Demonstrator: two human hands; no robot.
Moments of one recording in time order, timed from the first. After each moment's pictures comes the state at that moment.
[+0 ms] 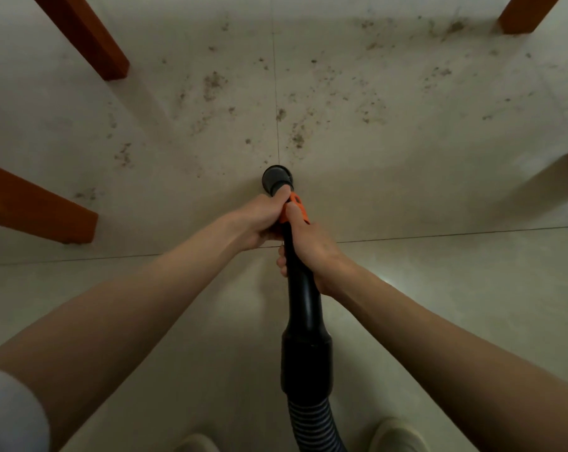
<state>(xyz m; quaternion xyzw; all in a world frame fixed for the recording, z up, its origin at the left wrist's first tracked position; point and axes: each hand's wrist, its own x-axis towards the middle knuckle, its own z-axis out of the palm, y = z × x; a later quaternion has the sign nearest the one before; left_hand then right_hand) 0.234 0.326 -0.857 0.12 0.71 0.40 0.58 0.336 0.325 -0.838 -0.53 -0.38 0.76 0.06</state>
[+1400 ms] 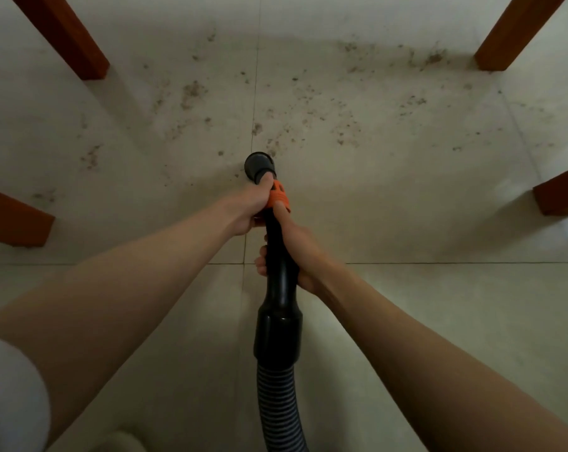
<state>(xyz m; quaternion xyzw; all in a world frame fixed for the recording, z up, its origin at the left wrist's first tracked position) 0.252 0.396 -0.870 0.10 0.75 0.40 0.53 0.364 0.379 -0.845 -0.48 -0.37 0.79 0.05</state>
